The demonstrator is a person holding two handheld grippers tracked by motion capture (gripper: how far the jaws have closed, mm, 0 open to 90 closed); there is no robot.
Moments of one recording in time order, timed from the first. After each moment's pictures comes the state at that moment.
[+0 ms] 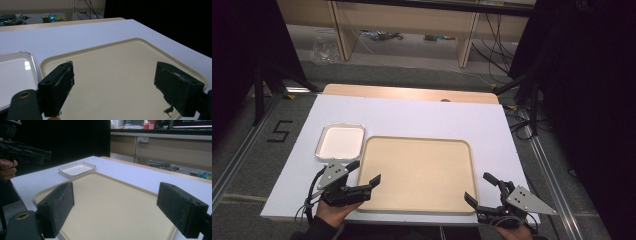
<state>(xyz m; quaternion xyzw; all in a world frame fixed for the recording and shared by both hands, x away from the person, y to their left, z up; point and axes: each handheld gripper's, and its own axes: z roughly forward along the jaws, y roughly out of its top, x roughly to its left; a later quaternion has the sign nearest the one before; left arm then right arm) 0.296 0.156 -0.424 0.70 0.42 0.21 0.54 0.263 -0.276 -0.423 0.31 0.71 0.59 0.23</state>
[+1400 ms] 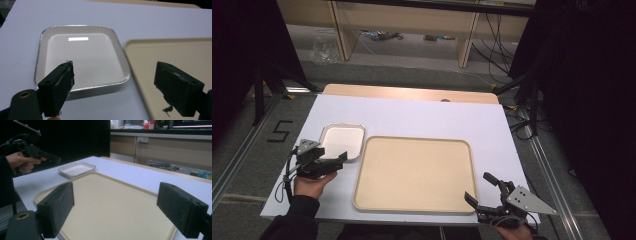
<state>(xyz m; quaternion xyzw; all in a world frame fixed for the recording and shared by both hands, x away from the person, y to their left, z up) 0.371 0.246 -0.449 0.65 0.59 0.23 0.42 0.263 -0.276 -0.423 0.31 0.70 0.60 0.23</state>
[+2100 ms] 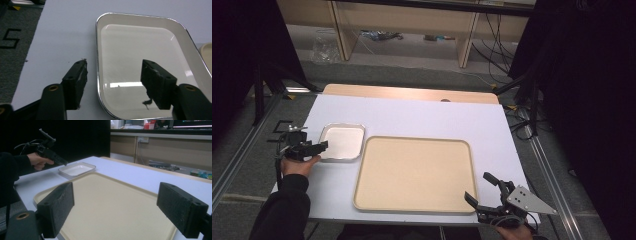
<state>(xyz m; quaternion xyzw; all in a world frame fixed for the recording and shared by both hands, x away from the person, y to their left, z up) 0.434 0.301 -0.473 0.64 0.66 0.21 0.33 0.263 -0.277 -0.423 0.31 0.70 0.60 0.23</state>
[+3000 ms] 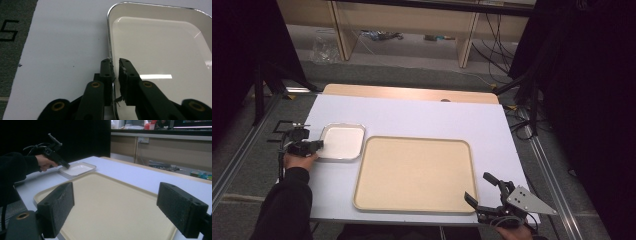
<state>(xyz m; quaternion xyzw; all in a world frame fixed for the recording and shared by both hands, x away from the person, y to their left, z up) 0.458 0.314 -0.490 0.65 0.66 0.18 0.32 0.261 -0.275 -0.423 0.32 0.70 0.60 0.23</state>
